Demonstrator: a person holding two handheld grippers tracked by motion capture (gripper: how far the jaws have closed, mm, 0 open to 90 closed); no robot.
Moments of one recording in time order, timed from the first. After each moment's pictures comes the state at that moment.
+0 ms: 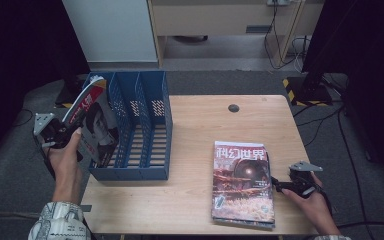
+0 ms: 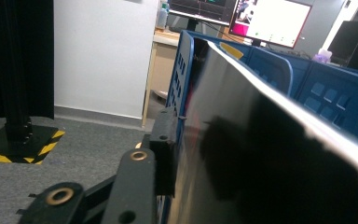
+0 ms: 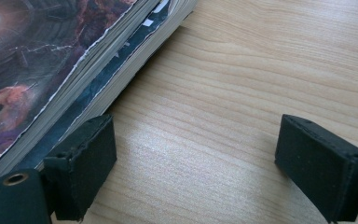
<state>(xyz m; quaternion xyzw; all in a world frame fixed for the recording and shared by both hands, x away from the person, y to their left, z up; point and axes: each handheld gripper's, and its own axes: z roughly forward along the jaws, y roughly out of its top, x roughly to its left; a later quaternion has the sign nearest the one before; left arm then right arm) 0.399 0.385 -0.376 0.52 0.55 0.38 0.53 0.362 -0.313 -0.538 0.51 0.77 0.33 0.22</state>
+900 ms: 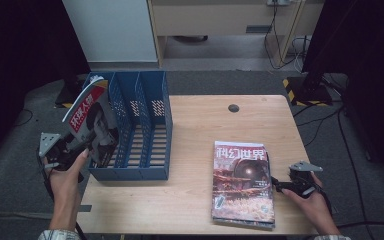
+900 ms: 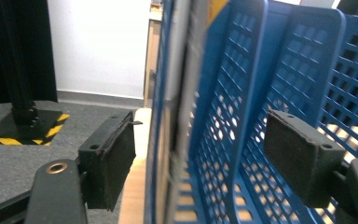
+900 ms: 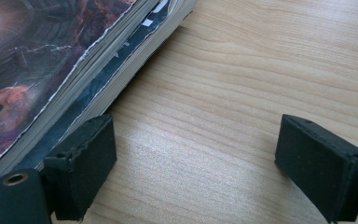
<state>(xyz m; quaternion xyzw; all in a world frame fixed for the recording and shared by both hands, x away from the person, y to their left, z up) 0.348 0.370 -0.404 0.55 0.55 0.37 0.50 0.362 -0.313 -0.538 0.51 0.77 0.33 0.22</state>
